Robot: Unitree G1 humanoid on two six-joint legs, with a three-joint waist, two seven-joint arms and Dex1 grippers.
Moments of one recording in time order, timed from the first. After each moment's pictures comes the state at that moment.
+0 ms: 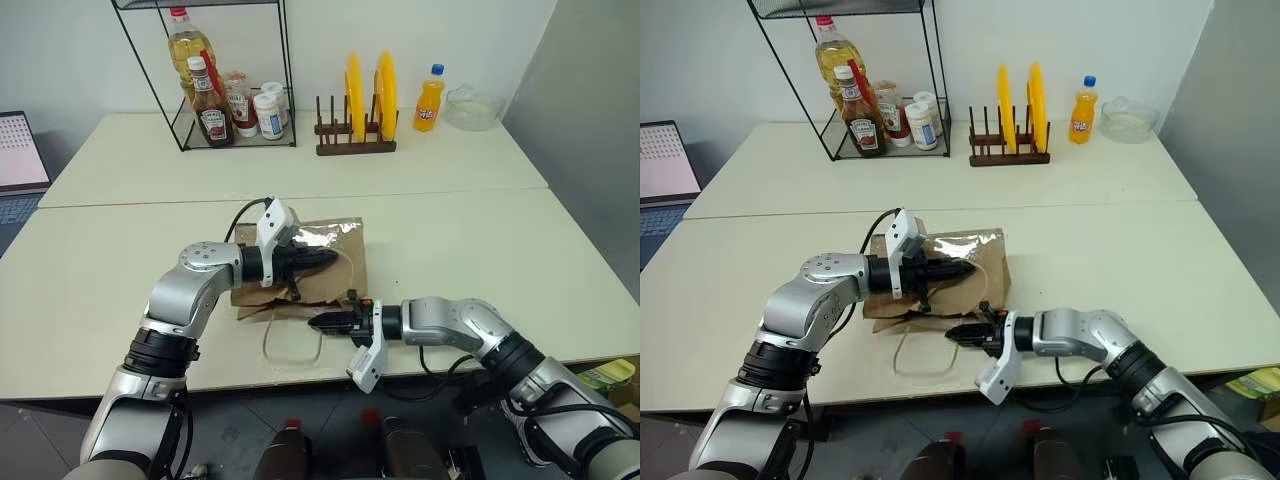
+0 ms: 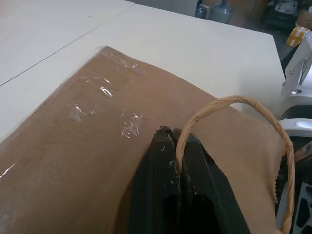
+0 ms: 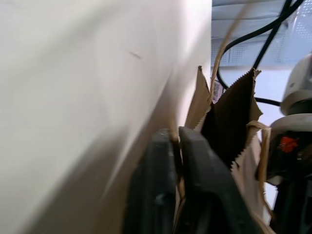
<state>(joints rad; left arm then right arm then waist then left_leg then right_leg) -0.57 0.52 -0.12 0.04 -0.39 0.54 -1.01 -0.62 -0.47 0.66 0.28 -0.99 -0.87 0.18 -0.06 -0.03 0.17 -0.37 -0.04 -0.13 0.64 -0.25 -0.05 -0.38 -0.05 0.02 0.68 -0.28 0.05</state>
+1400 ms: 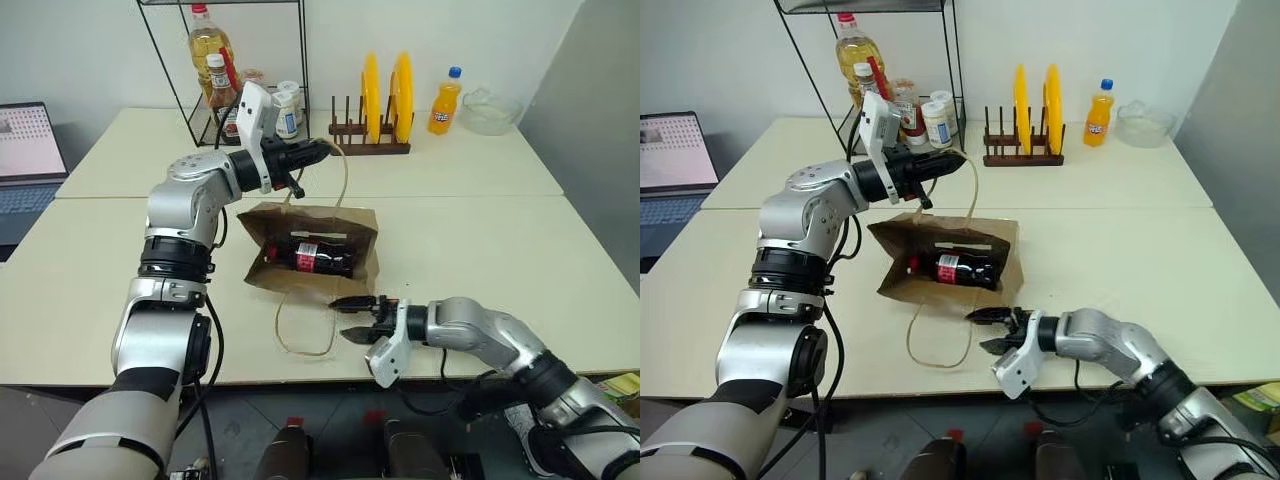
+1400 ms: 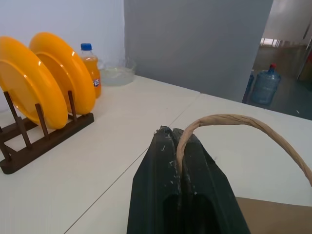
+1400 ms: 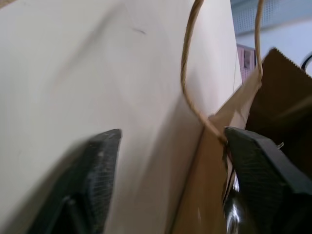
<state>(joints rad) -1.05 0.44 0.03 0.52 -0.37 0.44 -0.97 -0.42 -0.66 0.52 0.03 -0.59 -0.67 0.54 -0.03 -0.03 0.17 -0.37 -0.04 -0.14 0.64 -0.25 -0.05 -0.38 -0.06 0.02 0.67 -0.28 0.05</state>
